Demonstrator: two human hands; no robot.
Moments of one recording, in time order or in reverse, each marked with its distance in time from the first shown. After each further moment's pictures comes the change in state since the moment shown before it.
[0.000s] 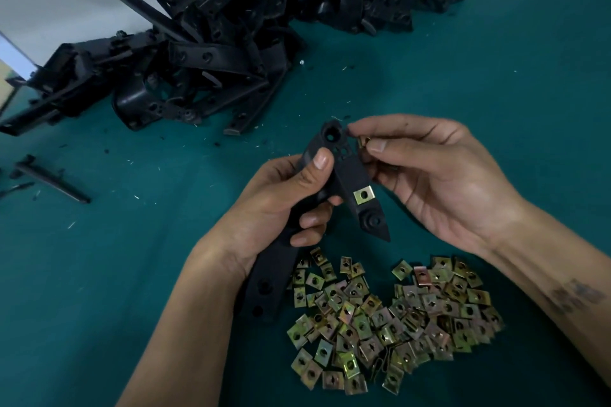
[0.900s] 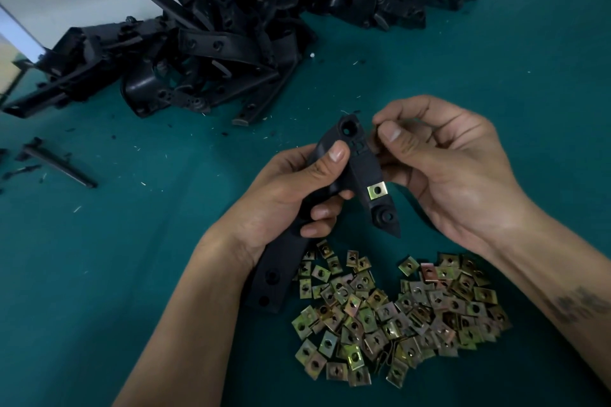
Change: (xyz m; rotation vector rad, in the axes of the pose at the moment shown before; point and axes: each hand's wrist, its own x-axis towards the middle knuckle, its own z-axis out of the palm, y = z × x) left_hand 0.001 -0.001 -0.002 0.029 -0.018 -0.001; right_hand -0.001 0.001 0.009 -0.051 0.070 -0.099
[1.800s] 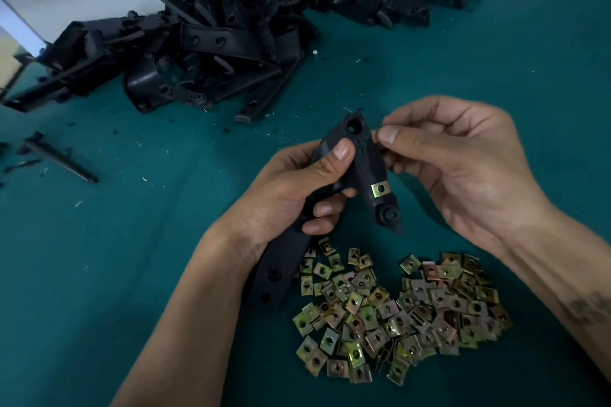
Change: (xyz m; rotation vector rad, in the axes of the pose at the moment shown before) left_hand 0.001 -0.001 0.000 0.011 0.004 0.004; right_hand -0.001 -0.009 -0.002 -0.060 0.037 0.003
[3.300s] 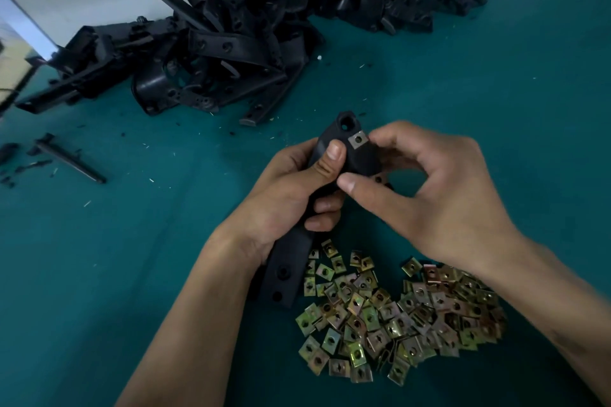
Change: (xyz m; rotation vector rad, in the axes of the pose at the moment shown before) left_hand 0.000 0.002 0.006 -0.009 0.040 0.079; right_hand -0.014 0.013 0.009 -0.831 -0.095 -0.345
